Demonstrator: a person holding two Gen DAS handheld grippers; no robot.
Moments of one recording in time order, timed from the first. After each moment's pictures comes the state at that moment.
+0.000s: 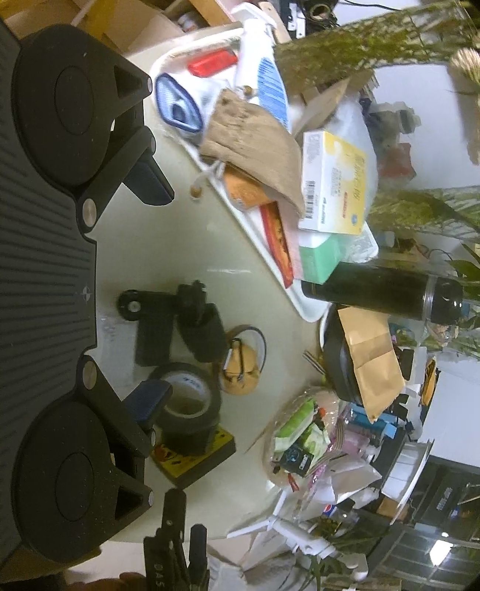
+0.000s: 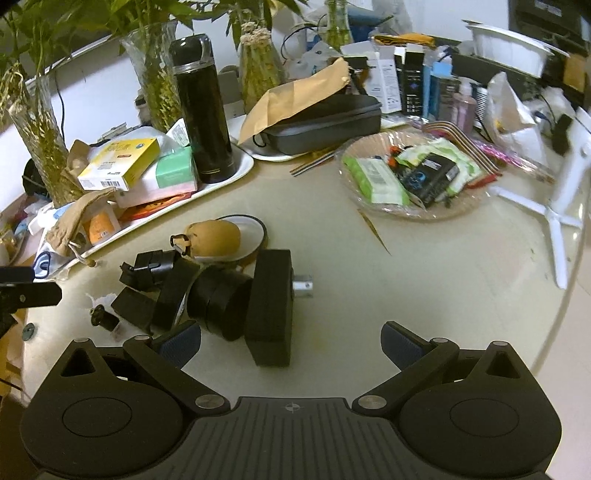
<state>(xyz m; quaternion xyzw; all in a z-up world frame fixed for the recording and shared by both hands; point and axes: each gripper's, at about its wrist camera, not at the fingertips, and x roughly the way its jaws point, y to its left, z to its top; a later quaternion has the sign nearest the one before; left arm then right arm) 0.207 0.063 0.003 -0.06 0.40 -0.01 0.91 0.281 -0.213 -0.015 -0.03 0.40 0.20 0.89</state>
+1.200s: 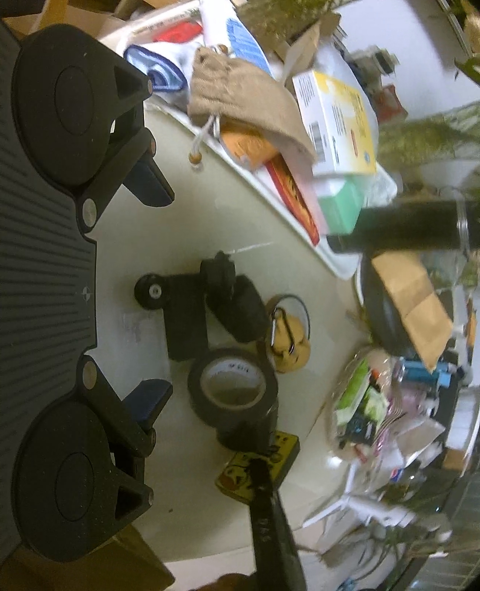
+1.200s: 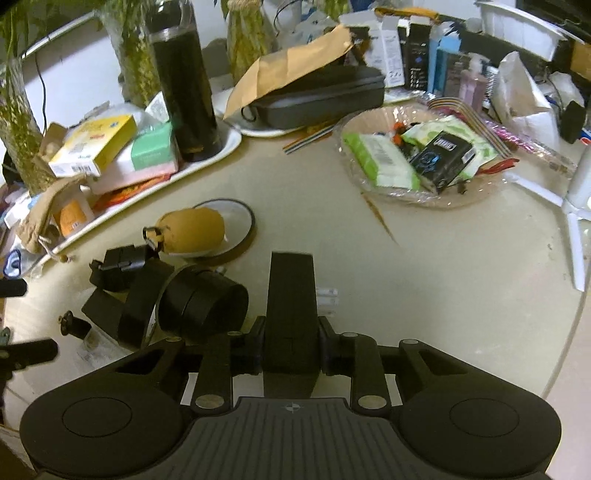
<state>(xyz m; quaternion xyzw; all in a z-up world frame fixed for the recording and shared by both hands) 0.215 0.039 -0.025 0.04 0.43 -0.07 0.90 0.315 -0.198 -0.035 -0.04 0.44 0.18 0.88</state>
